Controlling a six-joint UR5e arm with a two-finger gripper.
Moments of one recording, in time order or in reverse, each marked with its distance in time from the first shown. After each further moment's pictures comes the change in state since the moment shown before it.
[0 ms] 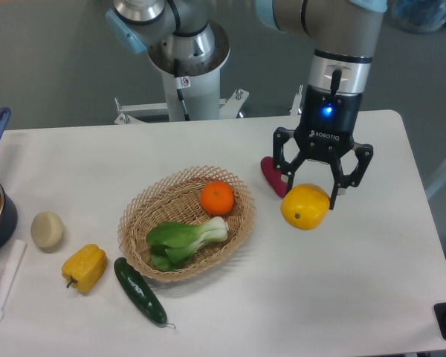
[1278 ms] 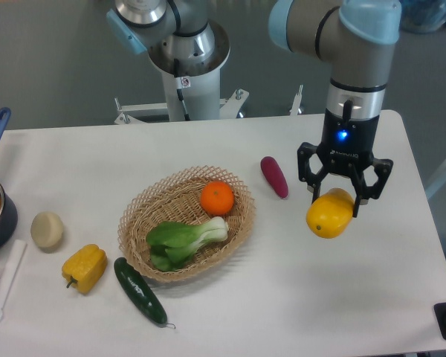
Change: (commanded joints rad) arm 0.017 -0.112 0.006 -0.002 0.260 0.224
